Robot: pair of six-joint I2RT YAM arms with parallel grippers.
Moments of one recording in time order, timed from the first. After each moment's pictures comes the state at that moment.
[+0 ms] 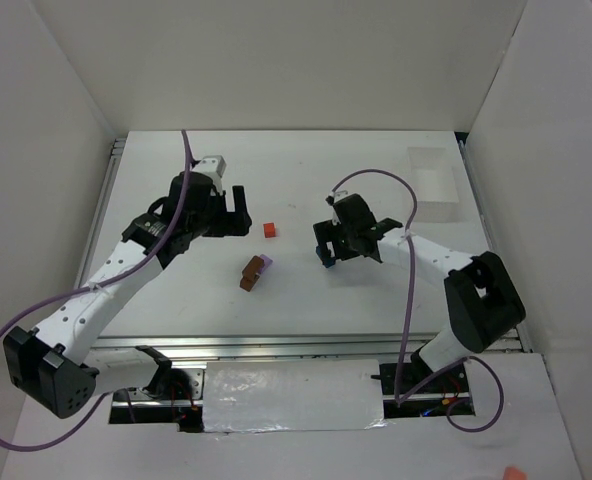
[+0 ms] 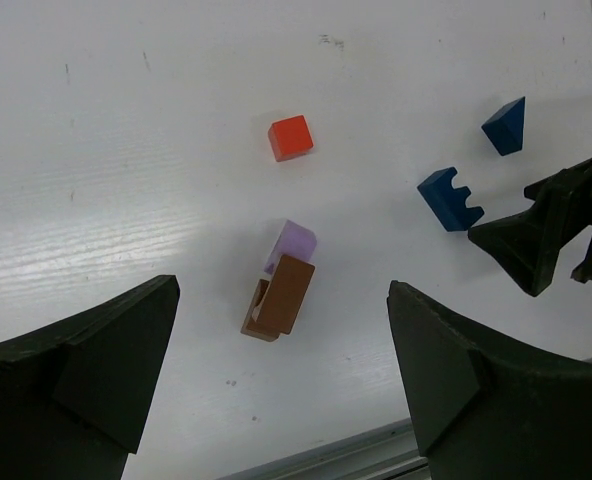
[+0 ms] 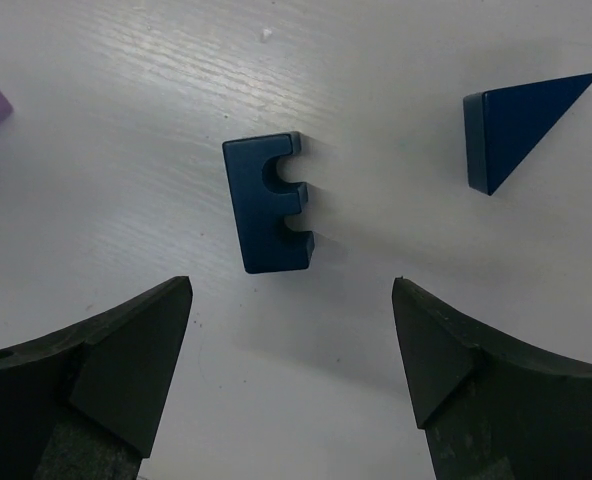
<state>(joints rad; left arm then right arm) -0.49 1.21 1.18 -0.61 -0.11 -0.39 0.52 1.50 0.94 -0.34 0.03 0.22</state>
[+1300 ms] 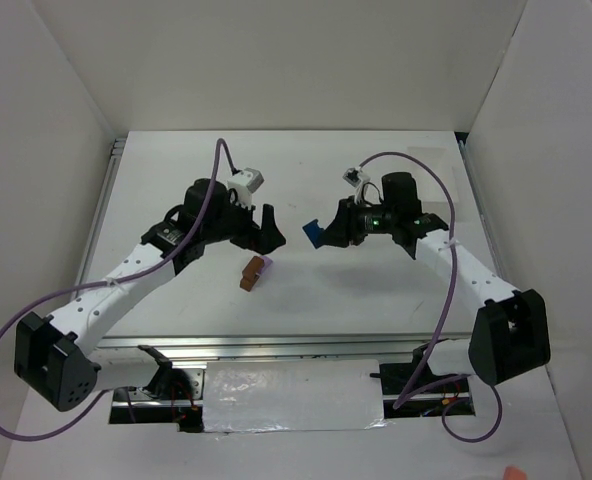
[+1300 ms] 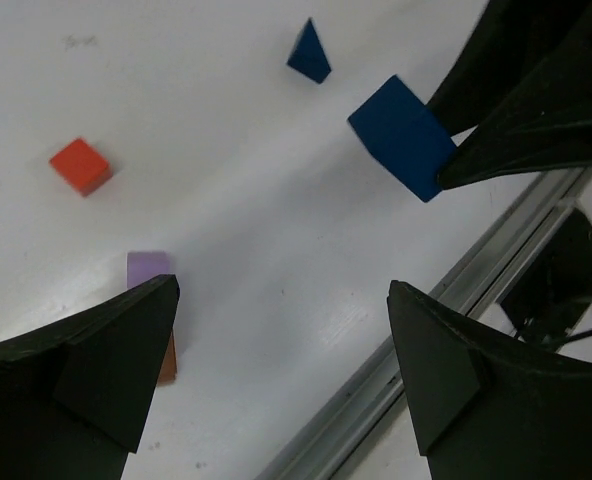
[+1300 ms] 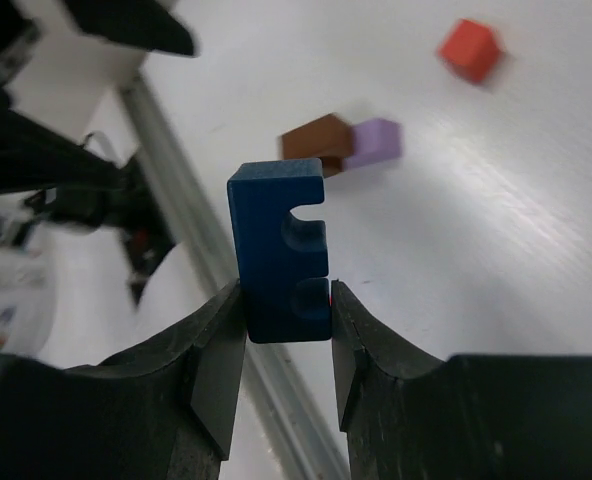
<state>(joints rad) -0.53 1.24 1.07 -0.36 0.28 -0.30 0.32 1.31 0.93 -0.20 -0.78 0.25</state>
